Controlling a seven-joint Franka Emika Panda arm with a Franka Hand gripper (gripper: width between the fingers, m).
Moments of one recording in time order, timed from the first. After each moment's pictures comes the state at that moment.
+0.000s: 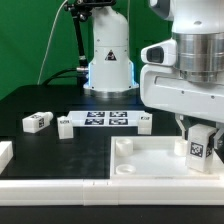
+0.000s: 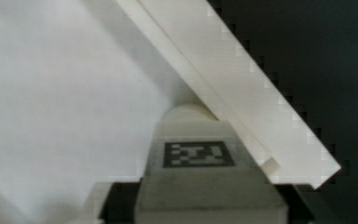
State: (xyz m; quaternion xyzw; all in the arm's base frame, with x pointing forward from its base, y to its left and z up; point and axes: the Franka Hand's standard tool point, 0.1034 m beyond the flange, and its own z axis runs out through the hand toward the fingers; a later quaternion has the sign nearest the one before) arm 0.631 0.123 0.073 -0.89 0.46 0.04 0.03
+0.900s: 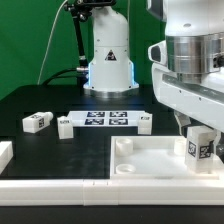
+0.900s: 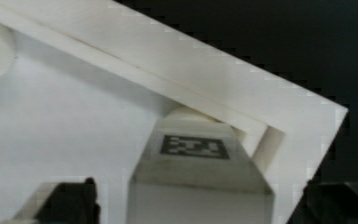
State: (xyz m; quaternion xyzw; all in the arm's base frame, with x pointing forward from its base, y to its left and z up) arm 0.632 0.120 0.071 -0.87 0.48 0.04 0.04
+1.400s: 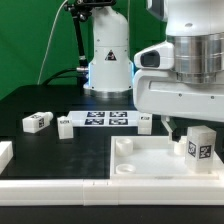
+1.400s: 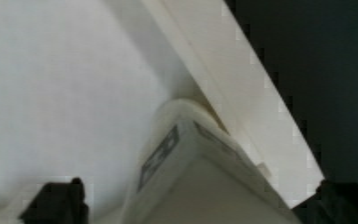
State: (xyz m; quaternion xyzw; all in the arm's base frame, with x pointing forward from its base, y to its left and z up) arm 0.632 0.121 0.071 -0.97 0.24 0.03 0.04
